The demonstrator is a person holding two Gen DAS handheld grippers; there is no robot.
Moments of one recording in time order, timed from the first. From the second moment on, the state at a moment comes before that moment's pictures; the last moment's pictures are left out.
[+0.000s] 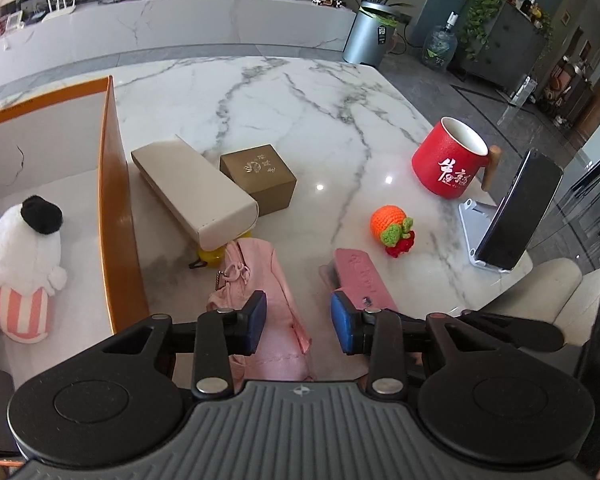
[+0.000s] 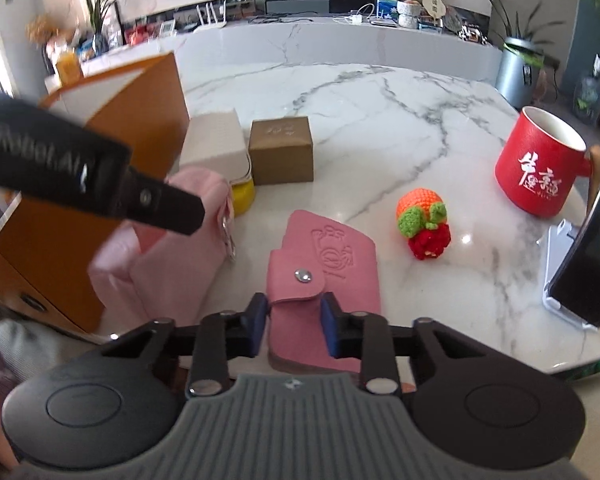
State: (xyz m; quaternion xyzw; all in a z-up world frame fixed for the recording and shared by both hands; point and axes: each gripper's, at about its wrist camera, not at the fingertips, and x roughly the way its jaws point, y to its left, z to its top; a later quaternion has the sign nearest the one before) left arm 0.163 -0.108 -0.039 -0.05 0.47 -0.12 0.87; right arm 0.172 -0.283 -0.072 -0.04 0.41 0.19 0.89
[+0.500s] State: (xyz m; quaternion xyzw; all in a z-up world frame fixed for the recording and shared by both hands) left arm 0.157 -0.109 -0.040 -0.05 0.46 -0.13 0.88; right arm 0.190 -0.337 -0.067 0.20 0.44 0.21 0.85
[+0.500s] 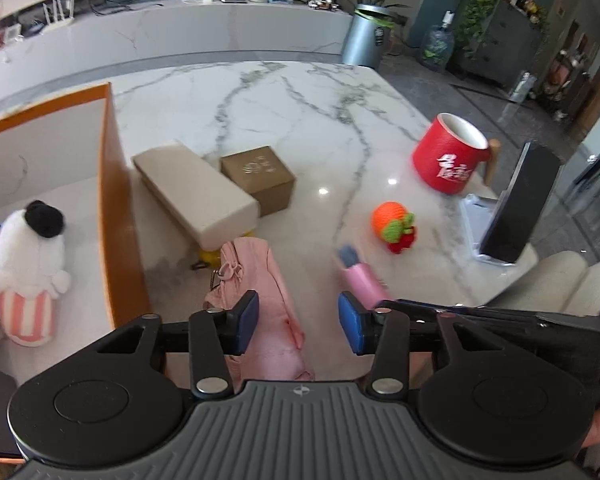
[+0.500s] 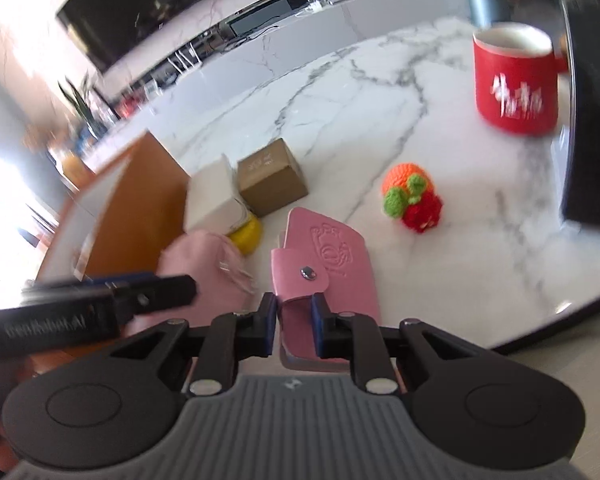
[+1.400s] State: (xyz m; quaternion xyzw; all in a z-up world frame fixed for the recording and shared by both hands) left arm 0.148 -0.125 -0.034 0.04 0.43 -0.10 0.90; right arm 0.187 -0.349 -0.059 0.23 0.45 0.20 0.84
